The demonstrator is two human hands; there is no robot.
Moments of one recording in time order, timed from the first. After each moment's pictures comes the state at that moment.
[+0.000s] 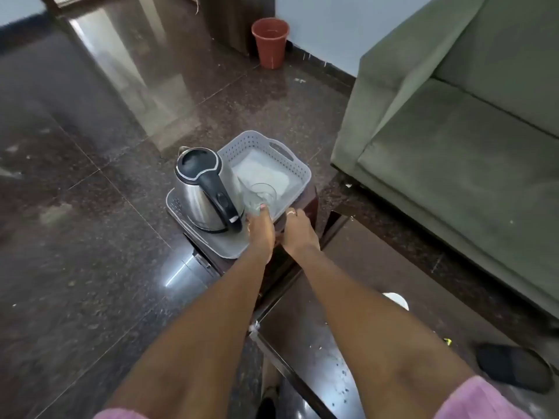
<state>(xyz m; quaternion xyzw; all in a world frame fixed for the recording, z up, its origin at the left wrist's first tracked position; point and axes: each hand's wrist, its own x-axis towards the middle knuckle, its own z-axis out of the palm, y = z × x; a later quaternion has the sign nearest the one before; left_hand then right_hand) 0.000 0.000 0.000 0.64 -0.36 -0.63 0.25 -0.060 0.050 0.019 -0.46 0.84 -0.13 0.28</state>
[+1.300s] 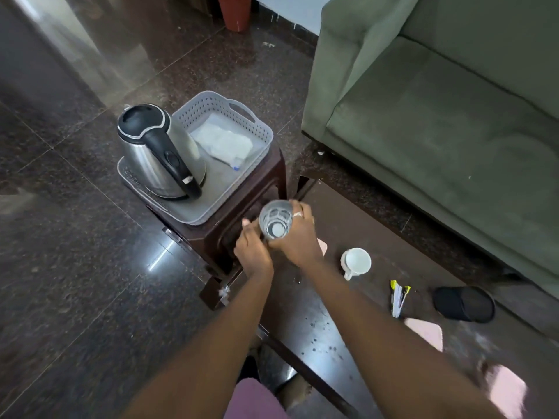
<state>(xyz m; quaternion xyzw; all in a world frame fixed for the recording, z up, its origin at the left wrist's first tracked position) -0.003 0.143 -0.014 0.66 -0.34 -0.56 0.37 -0.078 0.165 -0.007 -0.38 0.82 -0.31 0.29</state>
